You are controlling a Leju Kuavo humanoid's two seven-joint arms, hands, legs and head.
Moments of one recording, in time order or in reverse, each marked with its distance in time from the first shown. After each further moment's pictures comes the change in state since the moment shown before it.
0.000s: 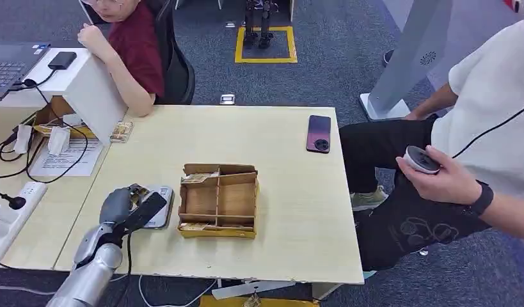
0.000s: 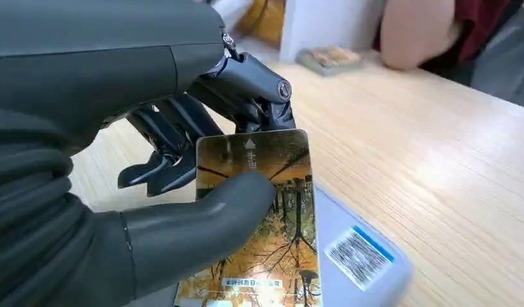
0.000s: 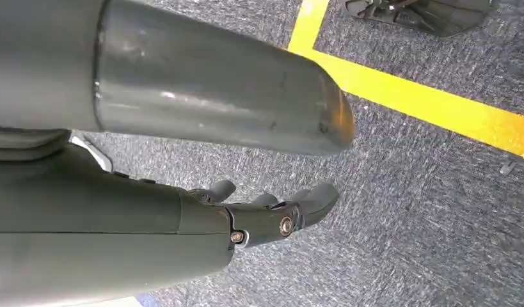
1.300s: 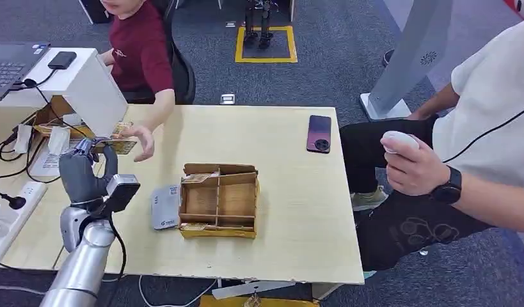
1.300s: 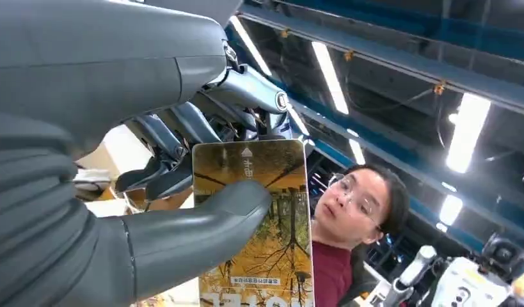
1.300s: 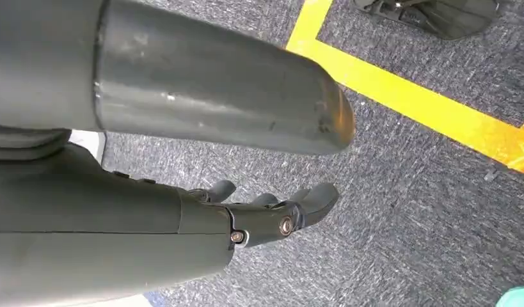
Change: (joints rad) left arm -0.018 -0.068 0.117 -0.281 0.091 0.446 -0.390; right arm -0.014 0.000 -0.045 -0.001 0.143 0.019 -0.006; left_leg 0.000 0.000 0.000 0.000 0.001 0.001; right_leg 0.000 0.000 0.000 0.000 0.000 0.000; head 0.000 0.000
